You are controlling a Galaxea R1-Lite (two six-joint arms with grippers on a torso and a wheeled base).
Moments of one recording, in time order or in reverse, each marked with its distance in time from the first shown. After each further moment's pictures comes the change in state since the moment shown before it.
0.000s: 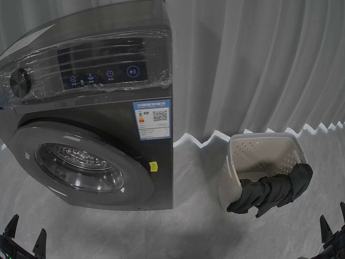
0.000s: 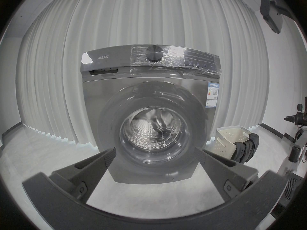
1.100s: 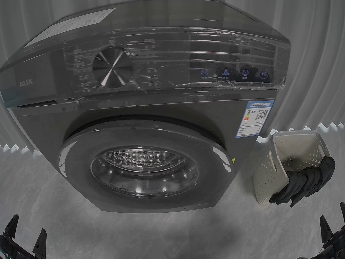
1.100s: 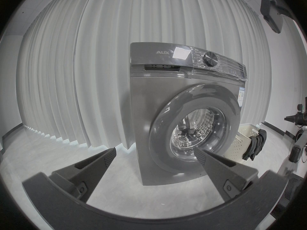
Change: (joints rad) left arm 0.000 0.000 0.000 -0.001 0.001 0.000; right arm 0.000 0.000 0.000 0.000 0.000 0.000
